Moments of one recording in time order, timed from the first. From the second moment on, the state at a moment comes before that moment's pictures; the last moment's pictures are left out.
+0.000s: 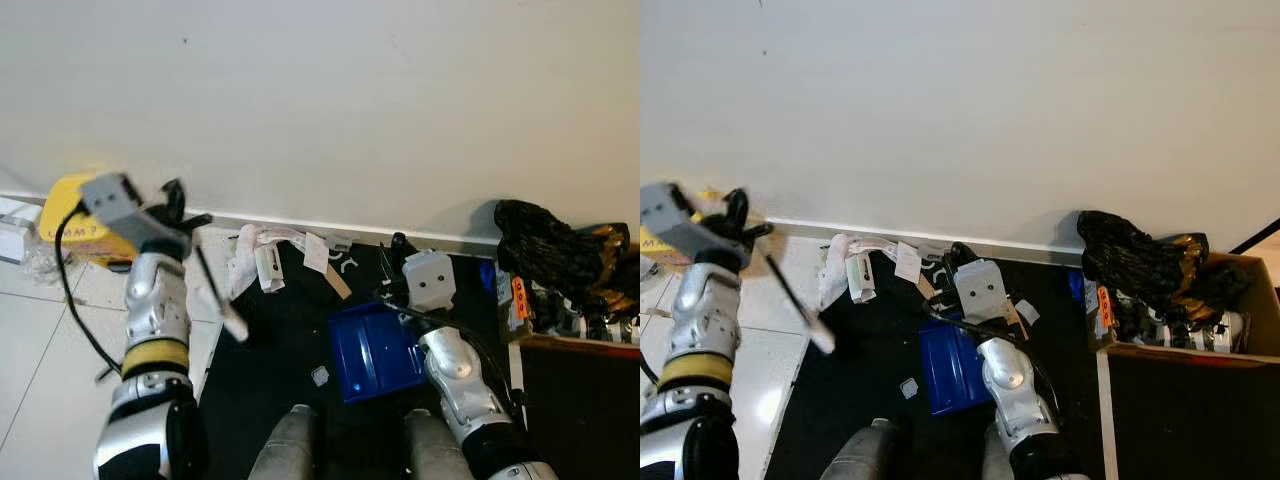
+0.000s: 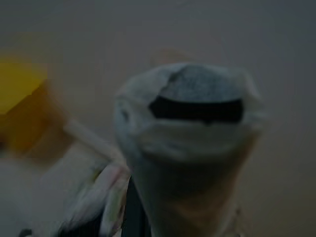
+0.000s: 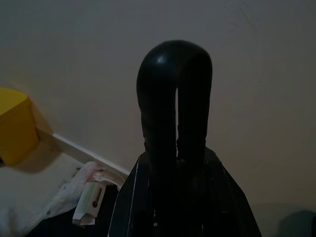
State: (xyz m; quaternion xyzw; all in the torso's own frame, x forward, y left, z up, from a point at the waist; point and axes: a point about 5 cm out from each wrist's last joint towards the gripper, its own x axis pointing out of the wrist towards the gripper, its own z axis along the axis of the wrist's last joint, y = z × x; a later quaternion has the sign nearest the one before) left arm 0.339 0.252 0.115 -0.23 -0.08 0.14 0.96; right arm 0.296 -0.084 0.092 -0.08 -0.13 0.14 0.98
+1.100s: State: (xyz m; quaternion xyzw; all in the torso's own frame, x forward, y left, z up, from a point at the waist) left arm 0.356 0.145 0.092 -0.53 0.02 0.01 0.85; right arm 0.297 -0.087 0.091 -0.08 -0.13 0.14 0.98
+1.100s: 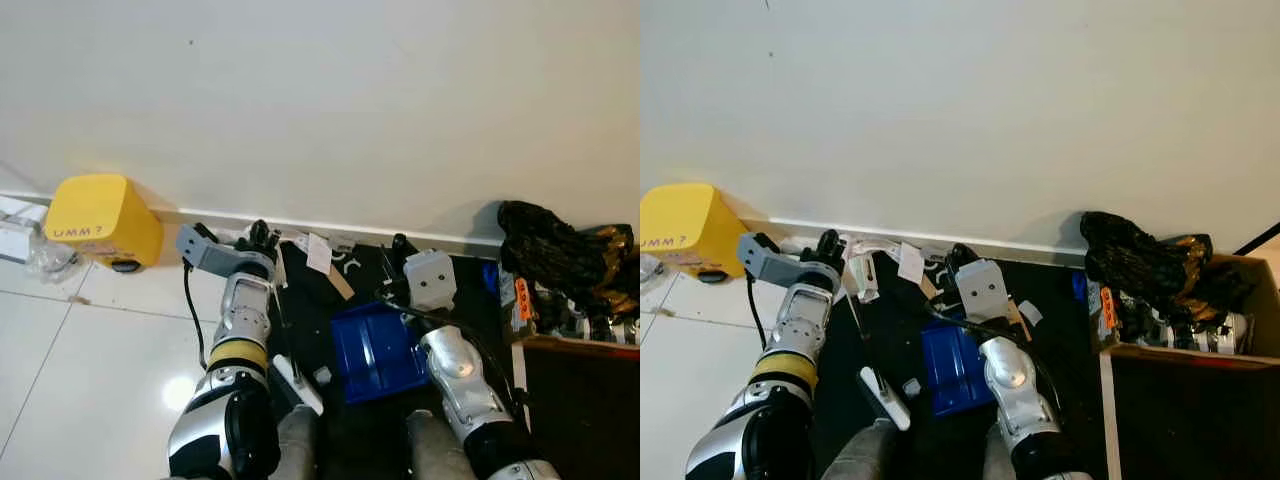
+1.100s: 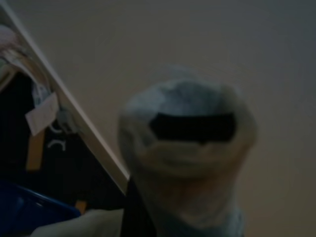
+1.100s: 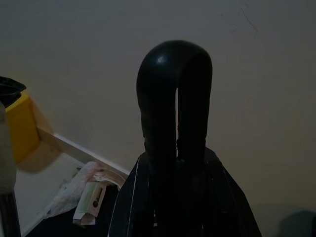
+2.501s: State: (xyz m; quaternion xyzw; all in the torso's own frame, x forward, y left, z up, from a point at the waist) left arm 0.328 0.134 0.154 -0.29 0.07 -0.23 0.93; right arm 0.299 -0.100 0.102 -0.06 -0.14 0.12 0.98
